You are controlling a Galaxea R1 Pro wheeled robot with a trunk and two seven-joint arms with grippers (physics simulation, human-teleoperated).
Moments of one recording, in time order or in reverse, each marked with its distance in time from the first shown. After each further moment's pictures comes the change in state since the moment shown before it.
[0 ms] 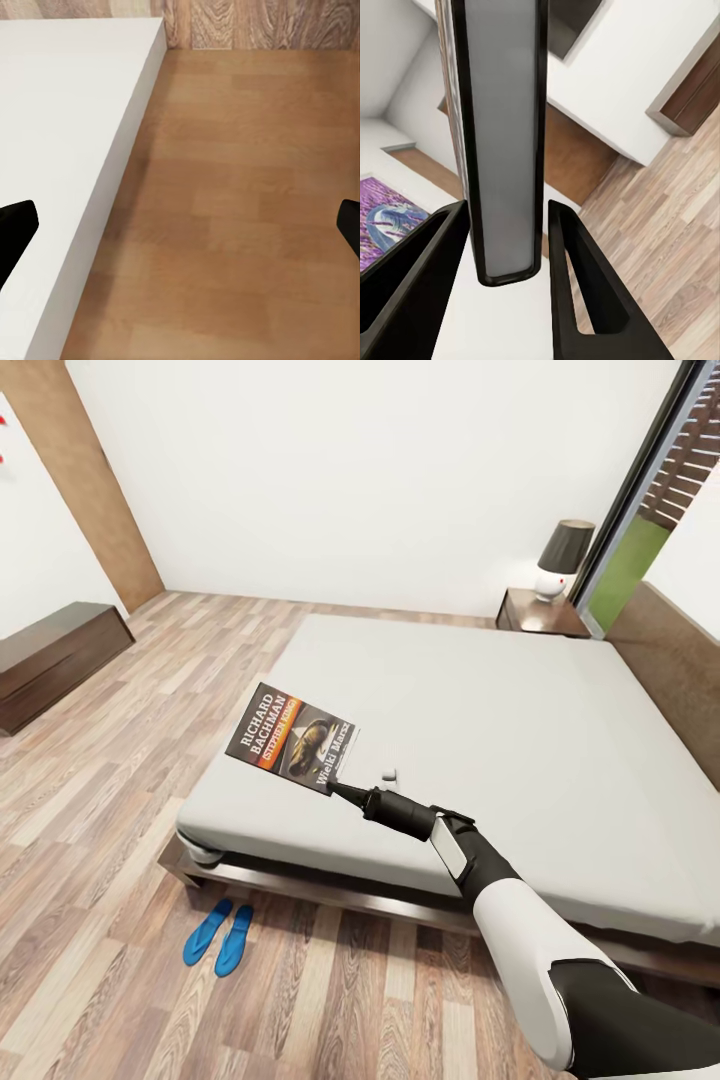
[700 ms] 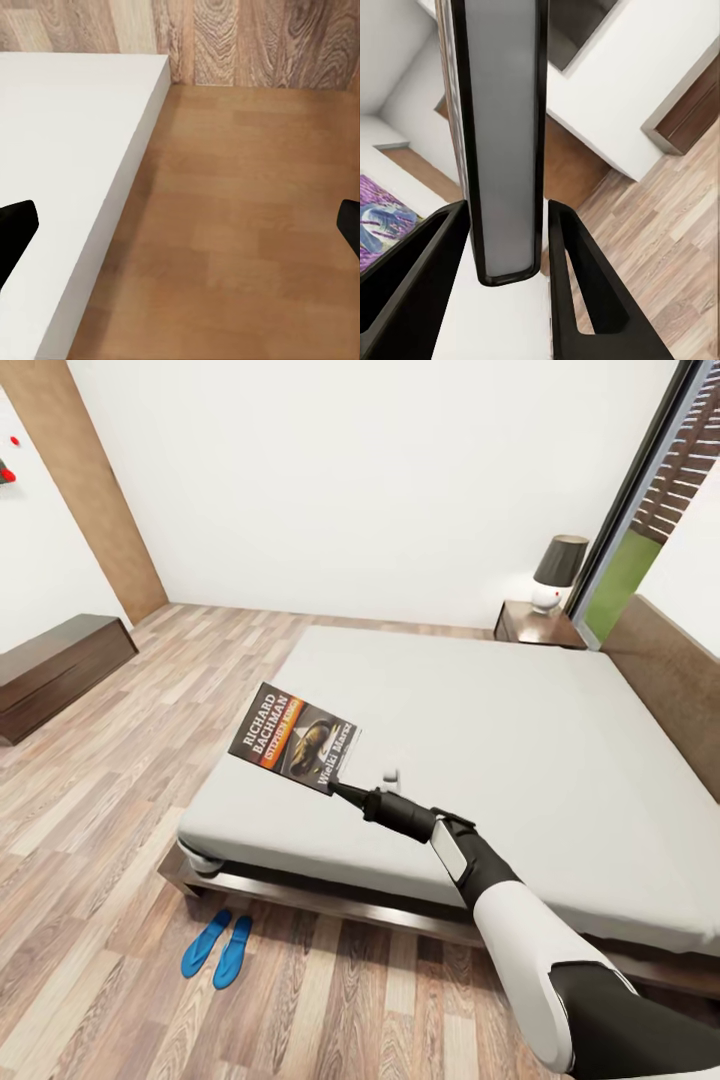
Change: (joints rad) left arm -0.002 0.001 0.008 -0.001 0.008 -0.051 -0.001; right arm 0.007 0.000 -0.001 0.003 -0.004 -0.056 -0.011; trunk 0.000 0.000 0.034
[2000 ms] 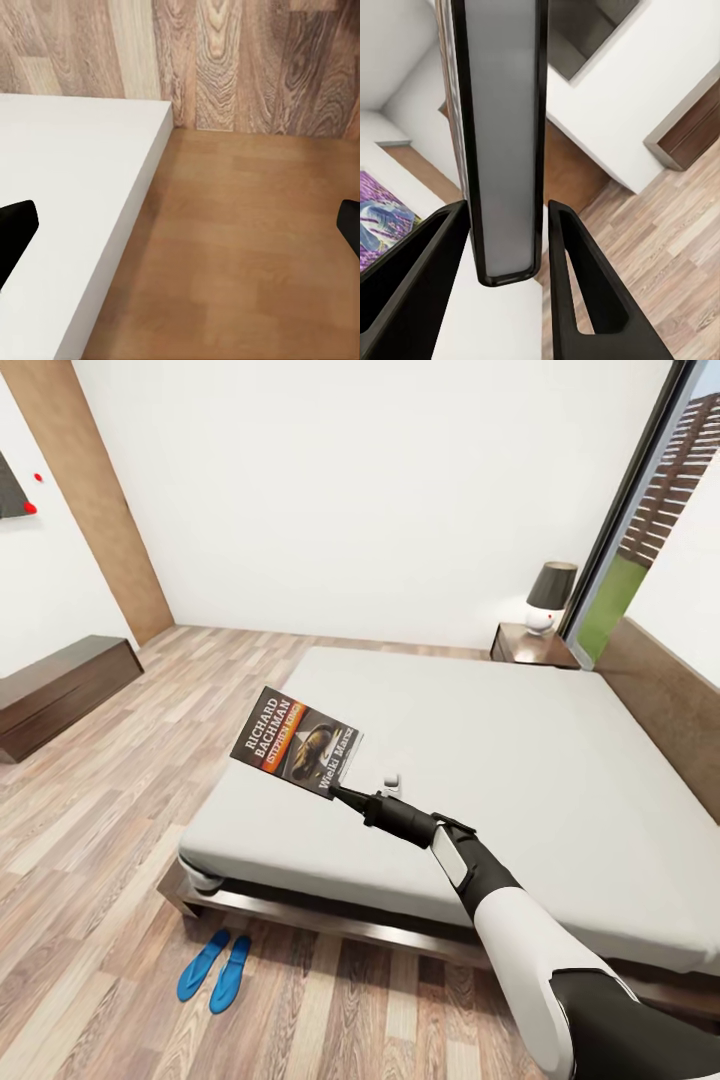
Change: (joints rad) left arm -0.009 -0.005 -0.003 -0.026 0.000 -0.006 0.009; right arm 0.019 0.000 -0.003 -0.002 -0.003 -0.021 0.000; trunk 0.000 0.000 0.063
